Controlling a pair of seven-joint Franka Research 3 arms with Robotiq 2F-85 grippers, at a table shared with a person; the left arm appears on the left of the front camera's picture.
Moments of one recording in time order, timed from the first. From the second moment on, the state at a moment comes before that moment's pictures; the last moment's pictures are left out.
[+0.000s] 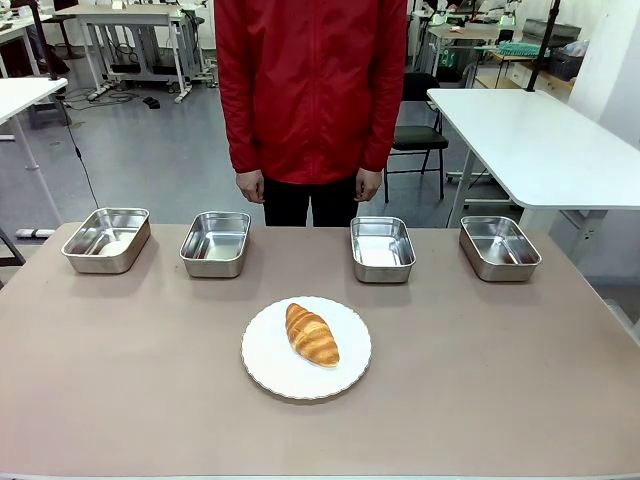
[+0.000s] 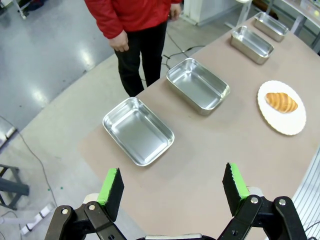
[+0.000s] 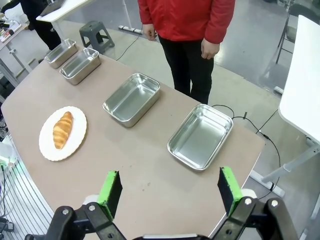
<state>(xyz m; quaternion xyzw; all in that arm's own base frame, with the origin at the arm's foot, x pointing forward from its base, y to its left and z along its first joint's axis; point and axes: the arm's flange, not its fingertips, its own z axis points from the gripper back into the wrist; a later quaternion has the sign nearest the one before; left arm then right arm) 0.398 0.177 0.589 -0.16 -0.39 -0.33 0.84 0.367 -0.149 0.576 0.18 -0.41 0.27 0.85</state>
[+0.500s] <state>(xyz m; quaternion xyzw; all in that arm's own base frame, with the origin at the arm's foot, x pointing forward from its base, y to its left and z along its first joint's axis) 0.398 0.177 0.589 -0.16 -0.39 -0.33 0.84 0.367 -0.149 0.576 0.18 -0.41 0.27 0.86</state>
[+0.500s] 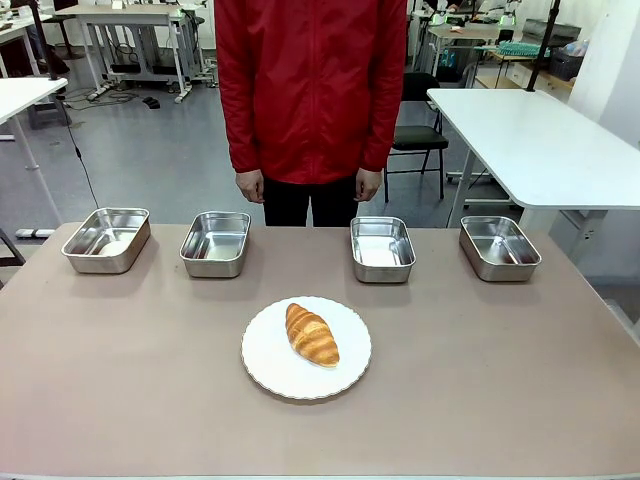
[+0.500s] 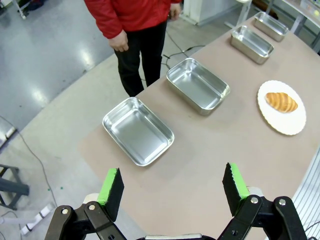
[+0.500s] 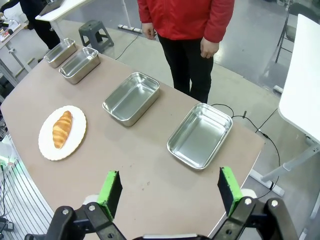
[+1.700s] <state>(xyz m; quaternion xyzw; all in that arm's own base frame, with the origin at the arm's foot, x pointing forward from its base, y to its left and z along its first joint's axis) 0.398 0.177 0.589 -0.16 -0.39 -0.33 0.84 0.366 -0.149 0.576 0.18 -0.41 0.27 0.86</state>
